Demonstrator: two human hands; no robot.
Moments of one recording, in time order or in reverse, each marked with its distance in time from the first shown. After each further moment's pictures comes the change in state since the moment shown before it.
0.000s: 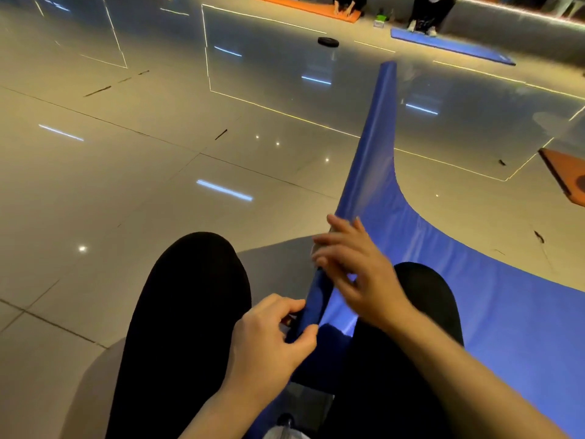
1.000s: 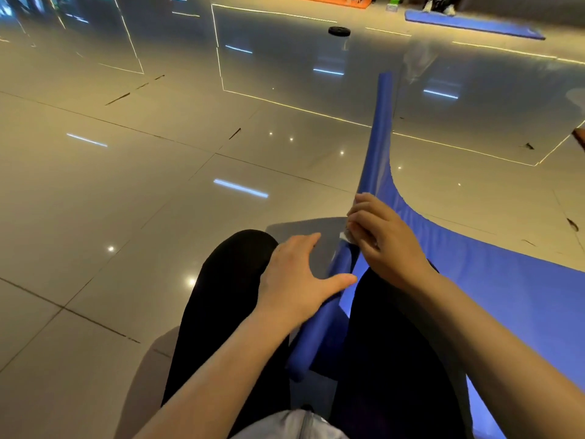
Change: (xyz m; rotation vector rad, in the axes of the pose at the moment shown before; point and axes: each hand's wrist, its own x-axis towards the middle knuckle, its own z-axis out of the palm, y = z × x) left_hand 0.060 0.024 -0.008 0.212 -0.165 -0.144; right_hand 0.022 0.037 -0.005 -0.129 -0.036 0.144
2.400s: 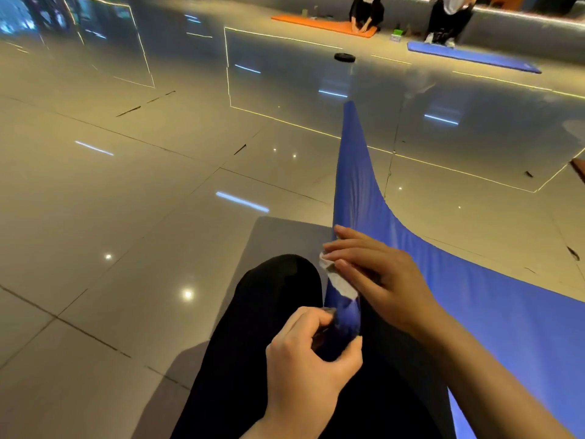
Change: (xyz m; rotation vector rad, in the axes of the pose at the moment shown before) left_hand -0.063 0.005 0.035 -0.420 0.321 0.159; right_hand -0.009 -0.041 -0.025 0.336 -0.086 -0.078
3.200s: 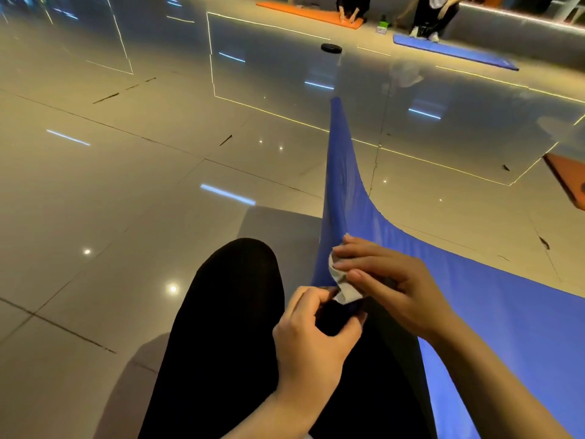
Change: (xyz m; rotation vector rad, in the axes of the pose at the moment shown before) left_hand 0.006 -0.005 0.022 0.039 0.054 0.042; right_hand -0.027 -0.002 -0.012 0.134 -0.025 0.101
